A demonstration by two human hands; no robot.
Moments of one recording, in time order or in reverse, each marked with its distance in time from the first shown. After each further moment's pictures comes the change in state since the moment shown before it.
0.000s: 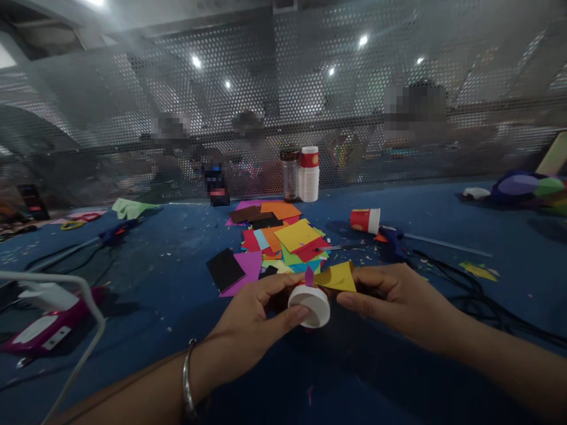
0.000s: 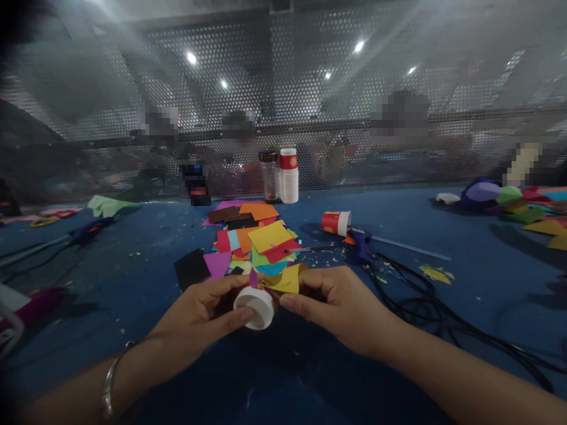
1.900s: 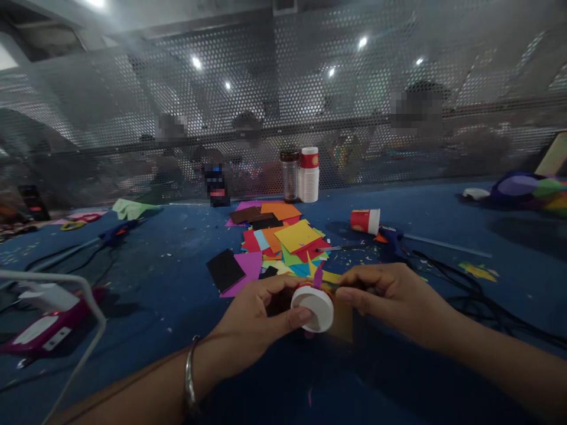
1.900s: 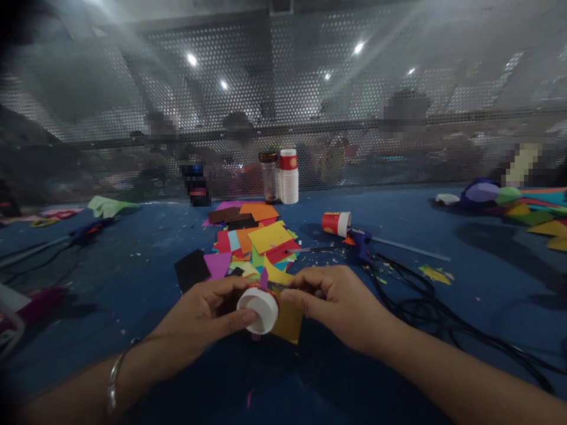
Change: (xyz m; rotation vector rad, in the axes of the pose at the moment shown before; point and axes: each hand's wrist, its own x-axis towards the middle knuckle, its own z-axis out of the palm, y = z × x) left_hand 0.003 0.001 0.001 -0.140 -0.071 -0.065; right_hand 0.003 0.000 0.001 0.024 0.038 0.078
